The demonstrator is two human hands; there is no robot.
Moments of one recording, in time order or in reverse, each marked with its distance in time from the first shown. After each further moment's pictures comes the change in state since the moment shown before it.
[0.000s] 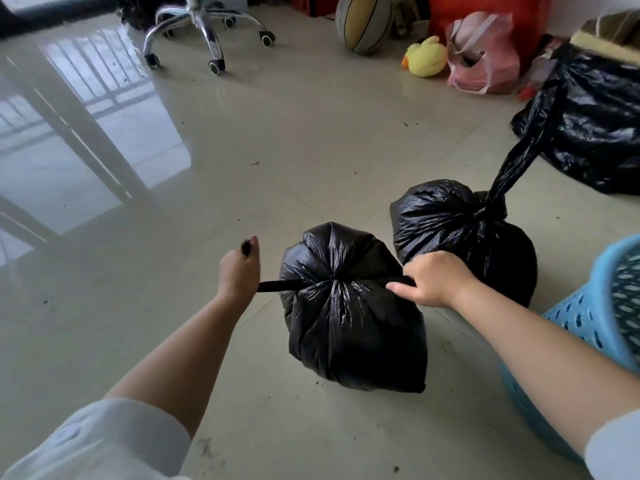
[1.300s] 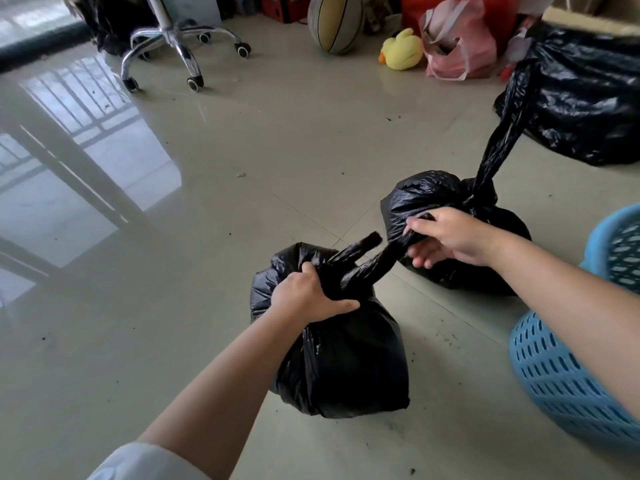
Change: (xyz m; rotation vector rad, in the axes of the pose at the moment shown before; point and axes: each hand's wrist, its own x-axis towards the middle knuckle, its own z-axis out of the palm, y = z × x) left_hand -0.046 0.043 0.054 0.894 -0.513 0.191; right_hand 0.001 0.016 -0.062 1.475 -0.172 0.422
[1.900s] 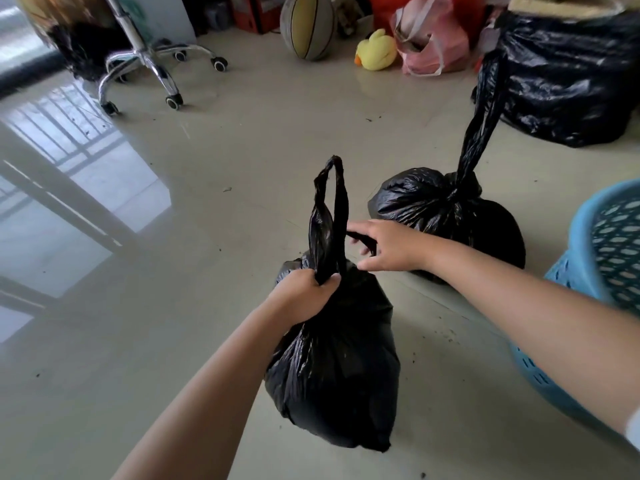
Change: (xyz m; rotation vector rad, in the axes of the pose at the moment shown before) left_hand -0.002 0.009 -0.022 -0.346 -0.054 0.208; right_hand 0.019 -0.002 0.037 -0.758 -0.034 -0.302
